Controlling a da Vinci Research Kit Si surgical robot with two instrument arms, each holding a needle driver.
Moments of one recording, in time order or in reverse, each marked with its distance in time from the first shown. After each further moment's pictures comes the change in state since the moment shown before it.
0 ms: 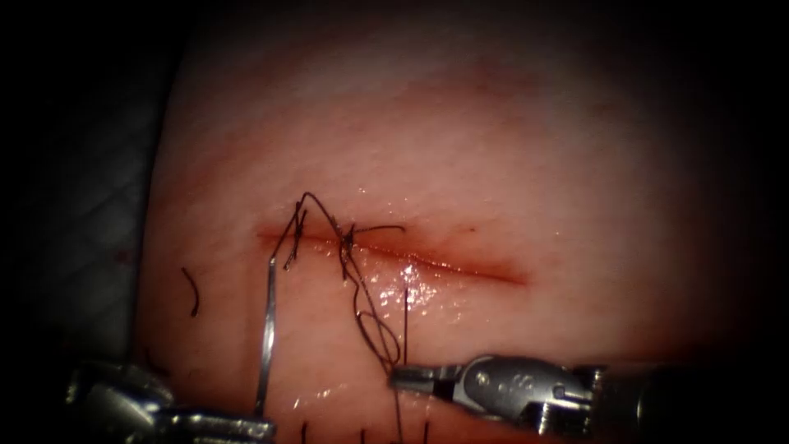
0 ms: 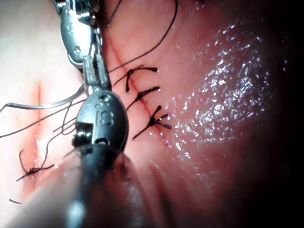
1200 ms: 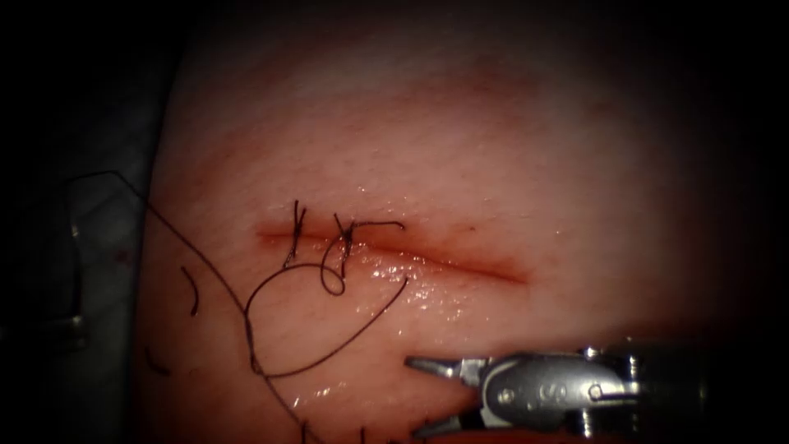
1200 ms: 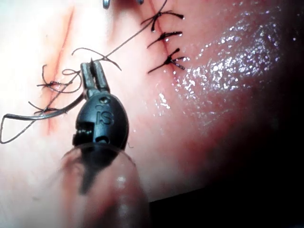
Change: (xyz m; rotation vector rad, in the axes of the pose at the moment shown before) right arm 0.006 0.000 -0.003 -0.130 0.097 -0.489; left arm -0.001 -0.004 -0.014 0.296 -0.214 -0.128
